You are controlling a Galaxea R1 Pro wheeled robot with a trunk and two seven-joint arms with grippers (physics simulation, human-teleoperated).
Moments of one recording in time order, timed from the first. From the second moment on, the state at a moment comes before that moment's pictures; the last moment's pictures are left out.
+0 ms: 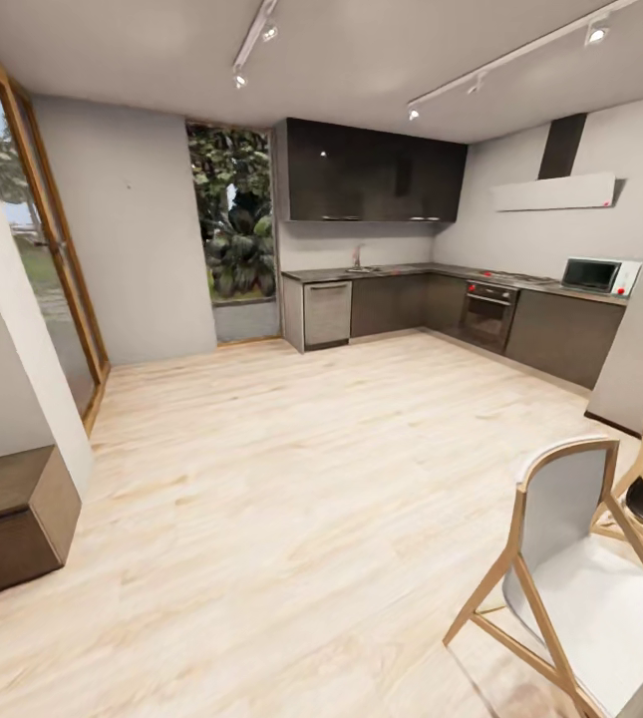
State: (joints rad) left arm 0.03 0.00 0.12 -0.62 0.00 -0.02 0.00; right arm -0.07 -0.05 0.00 -0.35 0.15 -0.20 0.00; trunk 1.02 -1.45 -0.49
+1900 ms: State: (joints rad) left arm 0.03 0.00 0.12 -0.62 0.00 -0.02 0.00; right arm -0.07 -0.05 0.00 -0.35 0.15 -0.20 0.00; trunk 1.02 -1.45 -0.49
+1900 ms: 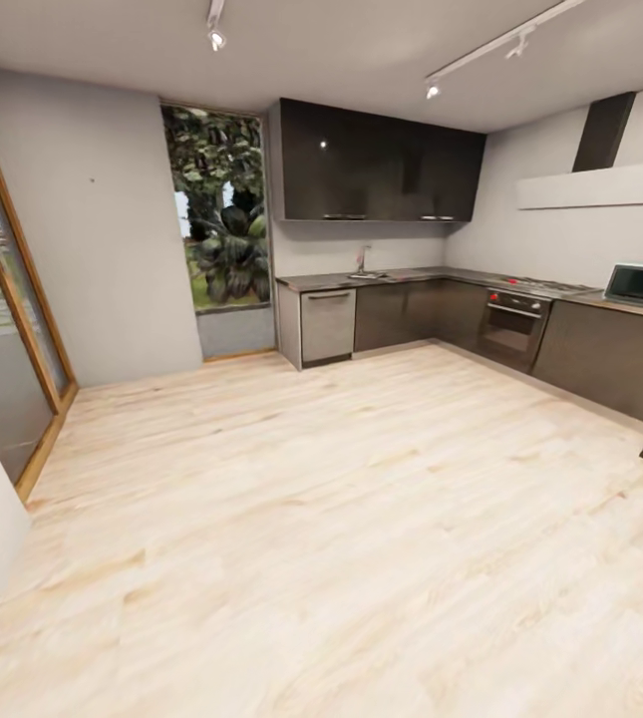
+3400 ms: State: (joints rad) left arm 0.03 0.00 0.12 -0.62 0.00 -0.02 0.00; right arm -0.07 -0.05 0.00 -0.35 0.15 -0.20 0.00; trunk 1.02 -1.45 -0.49
